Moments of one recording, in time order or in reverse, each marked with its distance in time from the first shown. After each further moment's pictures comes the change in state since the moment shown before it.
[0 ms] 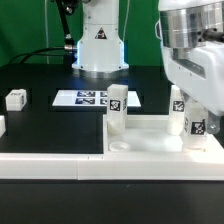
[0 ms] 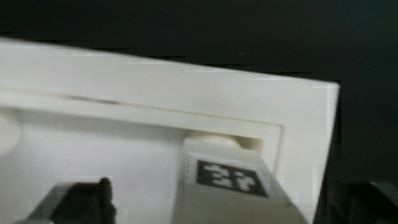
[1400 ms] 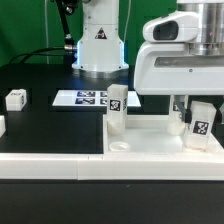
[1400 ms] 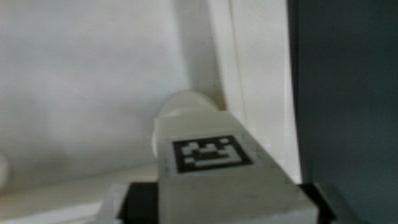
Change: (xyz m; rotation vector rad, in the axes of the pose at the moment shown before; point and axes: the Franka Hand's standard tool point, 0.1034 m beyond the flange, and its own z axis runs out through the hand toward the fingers) arm 0.000 -0.005 -0.003 -0.080 0.081 -1.051
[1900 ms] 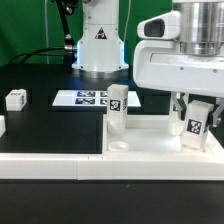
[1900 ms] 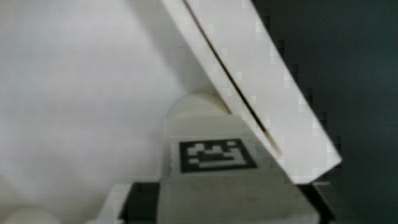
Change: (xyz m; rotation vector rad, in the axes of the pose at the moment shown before) arm 0.002 0.006 0.001 0.014 0.000 0.638
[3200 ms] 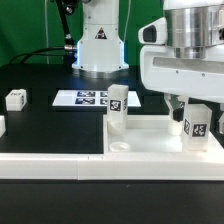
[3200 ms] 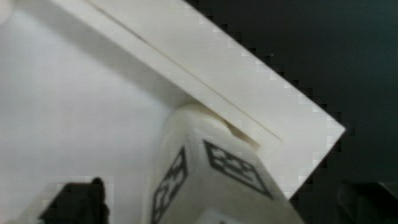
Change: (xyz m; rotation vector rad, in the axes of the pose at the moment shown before) arm -0.001 -0.001 0.003 0.059 -0.025 -0.016
